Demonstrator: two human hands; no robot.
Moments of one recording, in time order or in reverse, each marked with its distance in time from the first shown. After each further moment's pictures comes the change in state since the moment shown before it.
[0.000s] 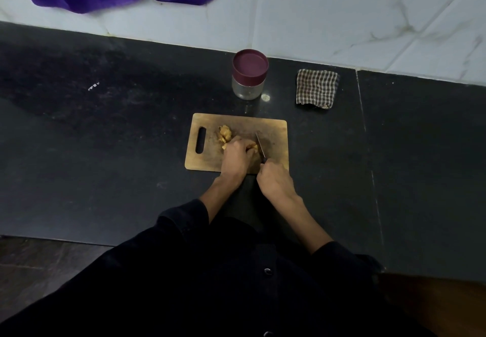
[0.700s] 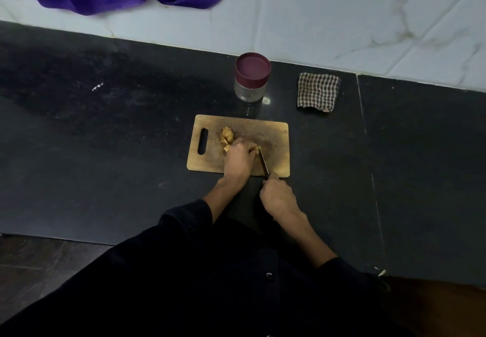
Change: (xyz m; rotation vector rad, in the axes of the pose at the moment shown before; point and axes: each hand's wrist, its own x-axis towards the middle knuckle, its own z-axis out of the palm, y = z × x) left_hand 0.000 0.001 0.003 0.017 -0.004 -0.045; right_hand -0.021 0.013 0.011 0.013 -0.110 0.095
